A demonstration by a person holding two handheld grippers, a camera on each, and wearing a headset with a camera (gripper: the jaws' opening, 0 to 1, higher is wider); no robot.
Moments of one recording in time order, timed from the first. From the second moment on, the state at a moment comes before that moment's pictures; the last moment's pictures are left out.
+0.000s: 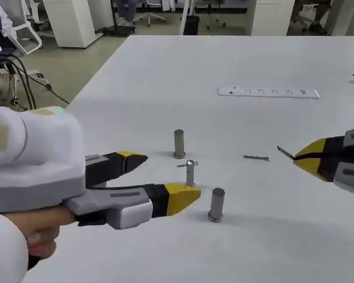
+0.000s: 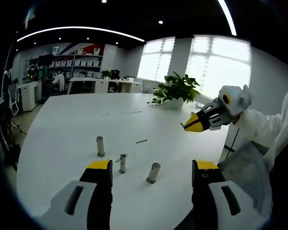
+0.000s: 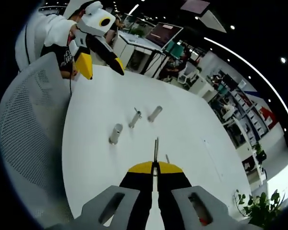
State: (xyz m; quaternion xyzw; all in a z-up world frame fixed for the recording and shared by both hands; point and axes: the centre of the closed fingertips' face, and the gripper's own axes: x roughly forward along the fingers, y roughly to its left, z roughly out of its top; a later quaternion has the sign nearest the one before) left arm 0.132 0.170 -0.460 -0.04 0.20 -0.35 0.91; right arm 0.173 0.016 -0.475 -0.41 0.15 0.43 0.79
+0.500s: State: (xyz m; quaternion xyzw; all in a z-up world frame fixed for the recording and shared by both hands) left arm 0.153 0.117 -0.430 -0.07 0.16 -0.40 0.90; right arm 0.152 0.020 -0.451 -0.45 0.08 0.40 0.79
